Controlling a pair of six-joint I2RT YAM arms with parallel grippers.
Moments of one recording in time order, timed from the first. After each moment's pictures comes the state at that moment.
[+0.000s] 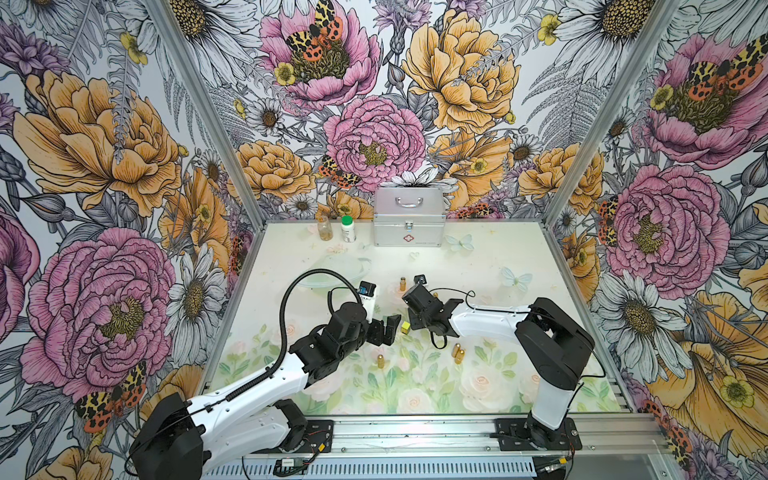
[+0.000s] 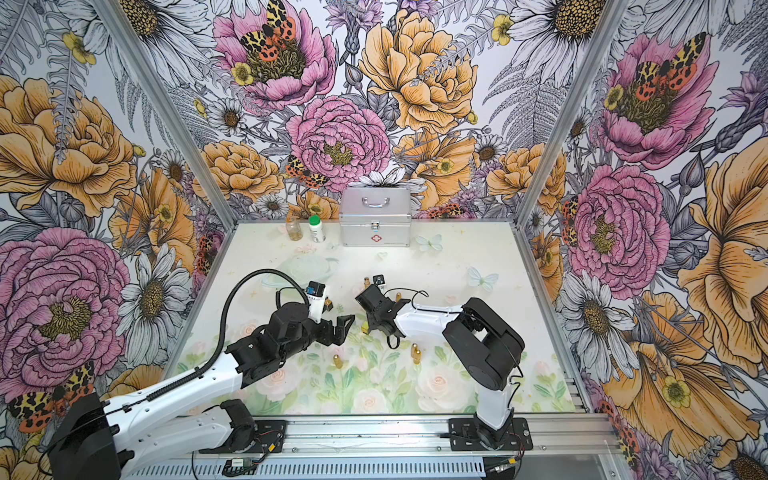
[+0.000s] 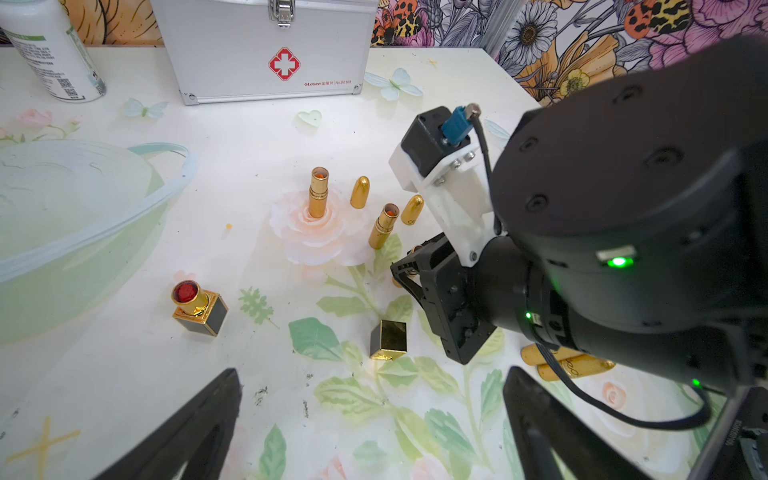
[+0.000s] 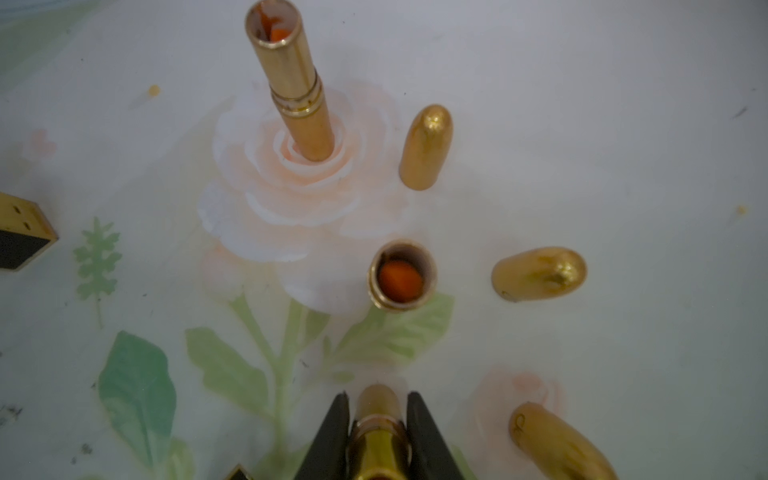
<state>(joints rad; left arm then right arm) -0.80 1.01 0.56 -0.09 -0.16 -0.37 0.82 1.82 1.05 -0.27 0.33 0.53</state>
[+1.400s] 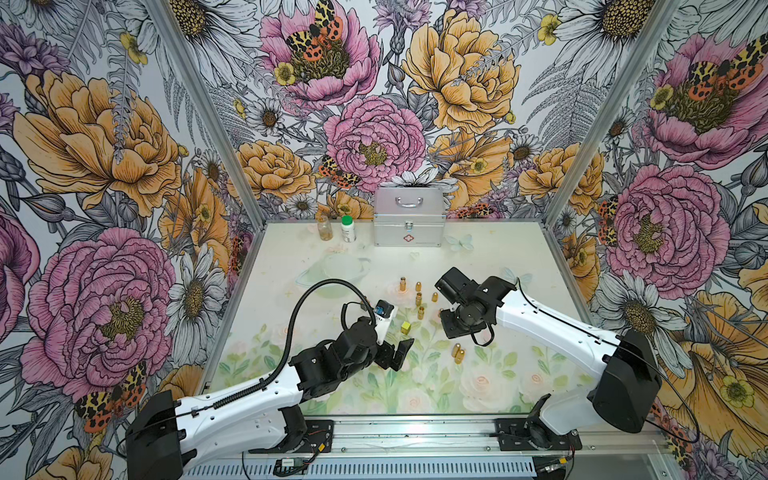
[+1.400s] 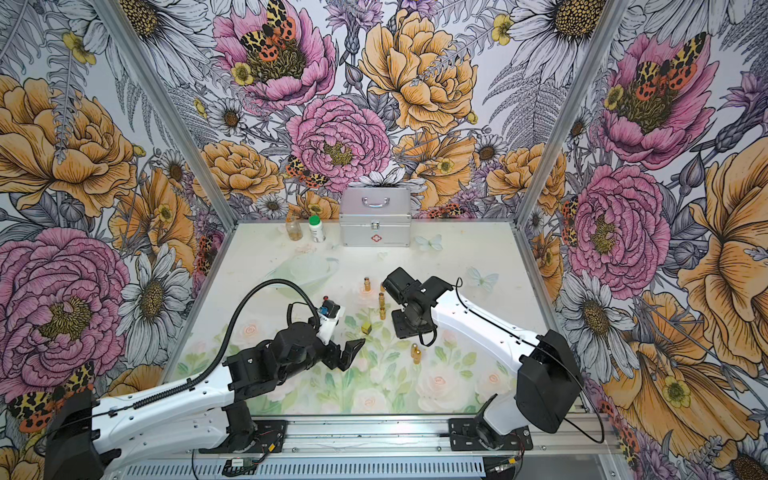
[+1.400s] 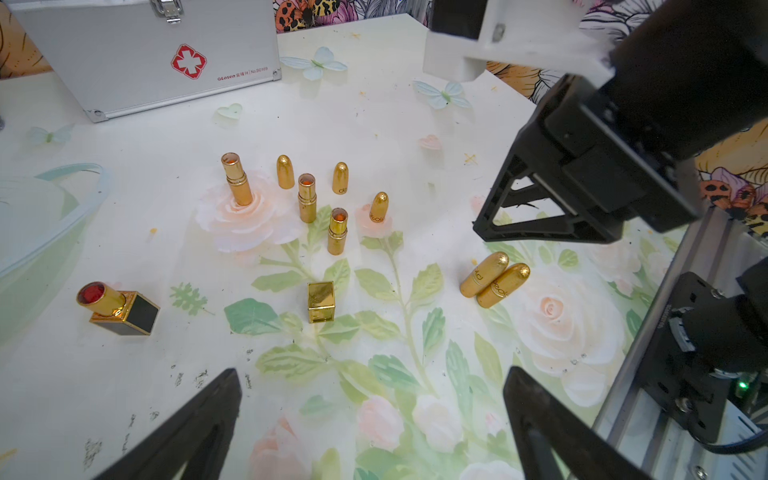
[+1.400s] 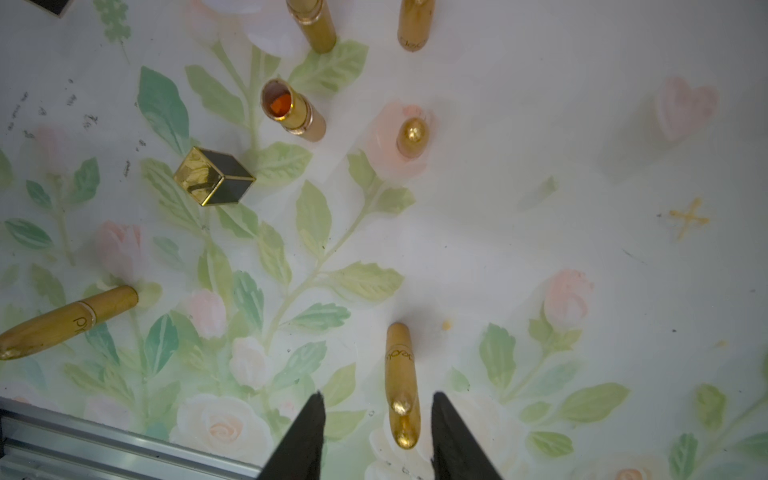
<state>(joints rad) -1.05 0.94 0.55 -0.16 -0.23 -0.32 0.73 1.47 1.17 -1.06 0.03 0.48</state>
